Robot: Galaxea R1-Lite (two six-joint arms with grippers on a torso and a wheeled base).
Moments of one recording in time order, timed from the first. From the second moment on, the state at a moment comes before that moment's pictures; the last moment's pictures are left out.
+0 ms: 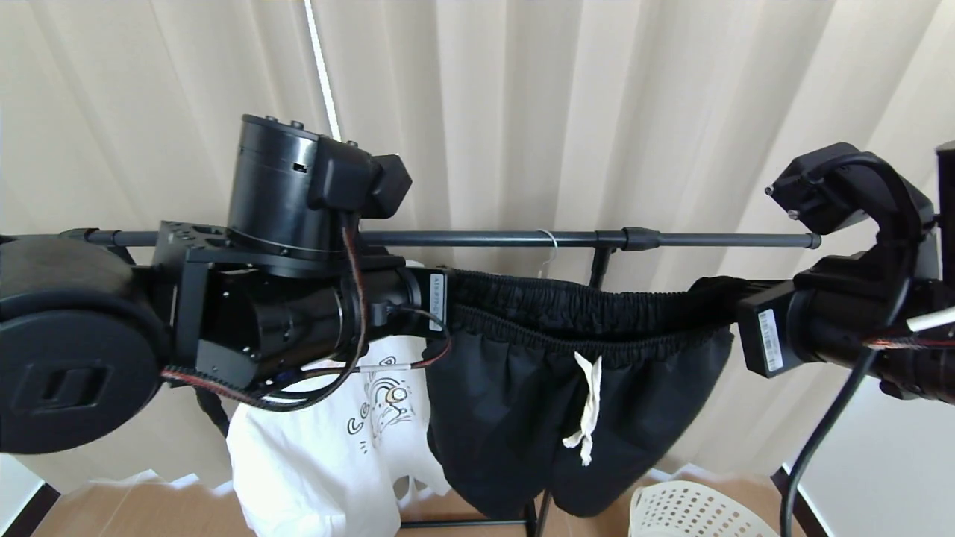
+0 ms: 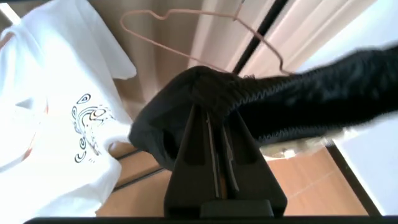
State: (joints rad) left arm -0.74 1.67 -1.17 -0.06 0.26 -0.25; right arm 0.72 1.37 -0.99 0.10 -0.54 0.03
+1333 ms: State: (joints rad) left arm -0.82 1.71 -1.16 -0.33 0.39 -0.38; right arm 0.78 1.44 -0.75 0.11 -0.24 -0.27
